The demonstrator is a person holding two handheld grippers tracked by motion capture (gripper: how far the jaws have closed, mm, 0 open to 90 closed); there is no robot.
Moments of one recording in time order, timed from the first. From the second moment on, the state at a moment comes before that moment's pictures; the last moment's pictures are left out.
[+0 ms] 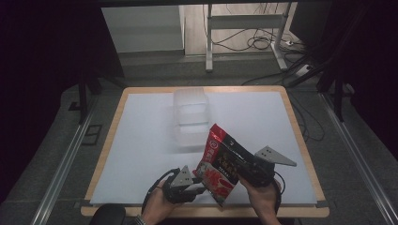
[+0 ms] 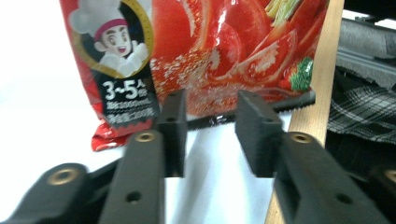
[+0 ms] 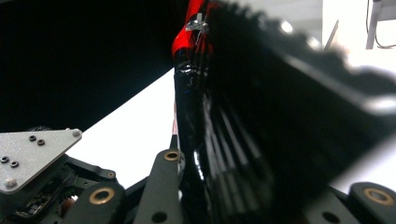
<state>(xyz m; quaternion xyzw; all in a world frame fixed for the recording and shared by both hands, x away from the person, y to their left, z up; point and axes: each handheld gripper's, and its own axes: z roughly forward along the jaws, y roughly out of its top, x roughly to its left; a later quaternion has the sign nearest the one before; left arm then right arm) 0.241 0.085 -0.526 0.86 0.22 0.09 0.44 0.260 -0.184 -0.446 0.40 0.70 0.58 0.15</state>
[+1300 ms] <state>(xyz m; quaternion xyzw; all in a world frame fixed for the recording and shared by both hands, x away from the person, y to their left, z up) 0.233 0.121 -0.517 0.83 0.26 0.14 0.47 0.293 -0.217 -0.397 0.37 0.68 0.59 0.23</state>
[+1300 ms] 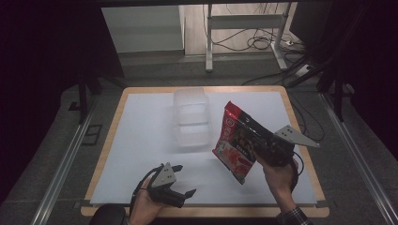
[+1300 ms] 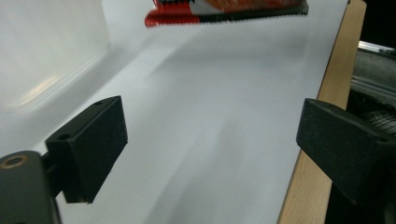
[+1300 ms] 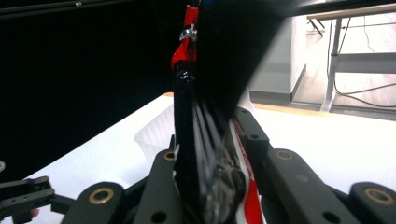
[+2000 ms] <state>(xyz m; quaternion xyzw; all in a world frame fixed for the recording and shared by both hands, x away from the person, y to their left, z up) 0.232 0.120 -0.519 0.85 0.24 0.16 0.45 0.329 -0.225 -0.380 0.35 0.66 0.61 0.27</state>
